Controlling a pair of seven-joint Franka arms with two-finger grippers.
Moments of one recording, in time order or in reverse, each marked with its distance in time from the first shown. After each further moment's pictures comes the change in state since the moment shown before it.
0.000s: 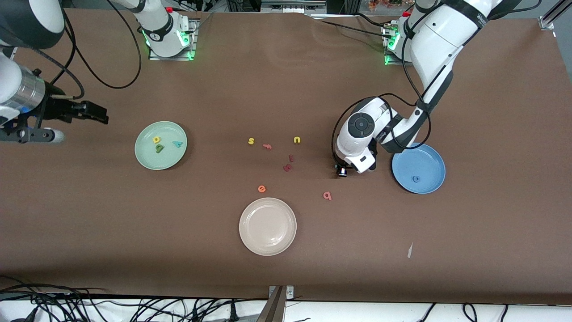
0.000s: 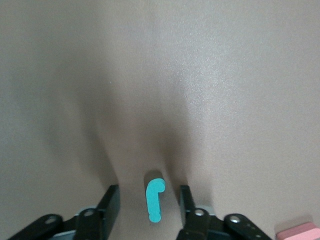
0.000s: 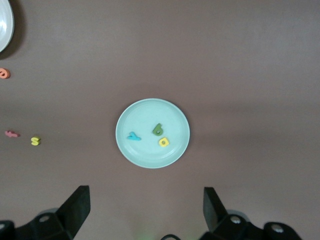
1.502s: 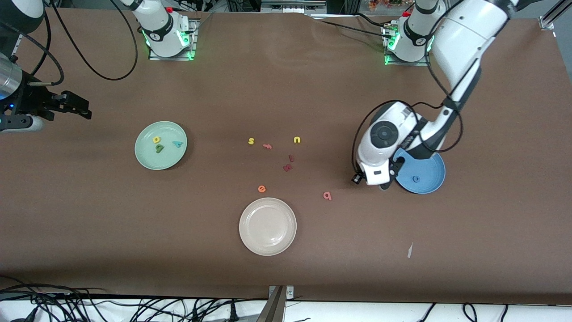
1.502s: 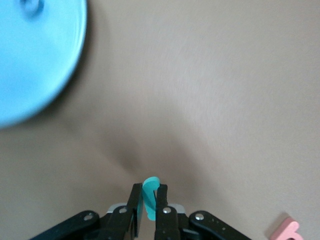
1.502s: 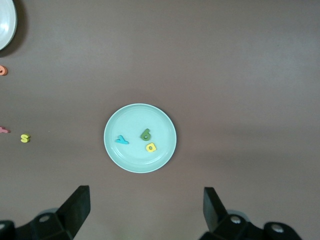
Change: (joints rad) left arm 0.199 -0.051 -0.082 0.049 0.051 -0.175 0.723; right arm -0.546 -0.152 0.537 -0.147 -0.075 0.094 -0.054
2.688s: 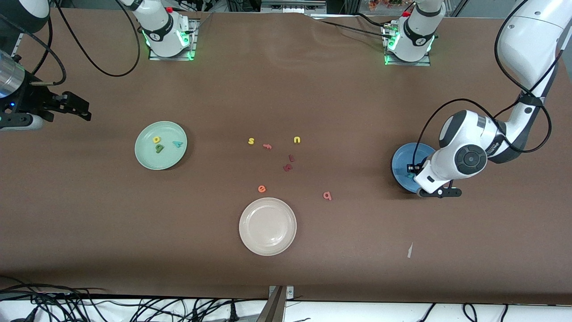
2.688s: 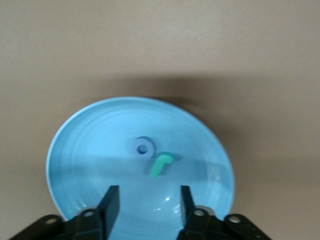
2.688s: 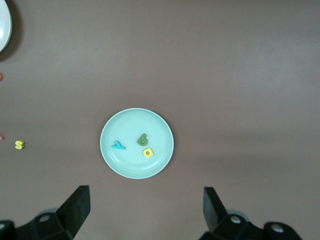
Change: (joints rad) left arm 0.339 -0.033 -0.099 0.007 -0.017 -0.241 1.129; right arm 0.019 -0.019 -0.021 -0.047 -0.006 0.043 0.008
